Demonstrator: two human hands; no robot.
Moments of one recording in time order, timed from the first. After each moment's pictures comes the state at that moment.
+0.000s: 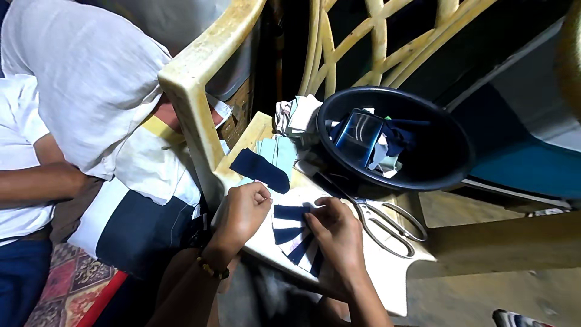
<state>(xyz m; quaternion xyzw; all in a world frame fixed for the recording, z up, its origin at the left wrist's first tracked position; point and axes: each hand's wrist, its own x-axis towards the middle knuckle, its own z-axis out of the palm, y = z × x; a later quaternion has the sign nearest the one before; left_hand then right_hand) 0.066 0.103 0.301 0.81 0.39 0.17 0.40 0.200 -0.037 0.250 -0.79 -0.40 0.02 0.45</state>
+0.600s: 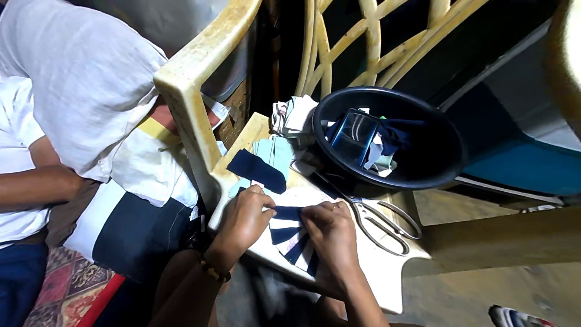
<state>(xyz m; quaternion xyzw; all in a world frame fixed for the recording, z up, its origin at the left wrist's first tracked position) 0.072 0.099 0.301 0.89 0.32 0.06 0.32 0.200 -0.036 0.248 -0.78 -0.47 -0.04 0.42</state>
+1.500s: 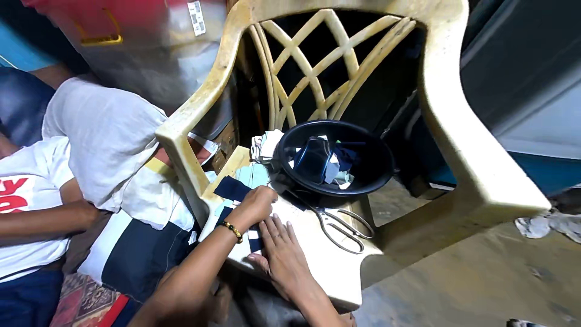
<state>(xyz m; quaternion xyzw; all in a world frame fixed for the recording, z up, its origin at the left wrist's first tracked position) 0.159 0.107 0.328 0.95 0.19 -0.11 0.21 0.166 -0.052 0.240 -0.76 -0.60 -0.04 0.26</state>
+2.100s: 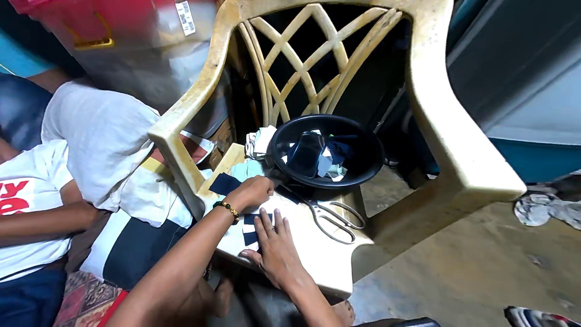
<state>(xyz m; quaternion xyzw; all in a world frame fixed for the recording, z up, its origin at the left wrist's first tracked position) 0.177 0.117 0.336 0.95 0.19 -0.16 0.19 0.168 -0.051 0.252 -0.79 -0.57 0.12 0.18</state>
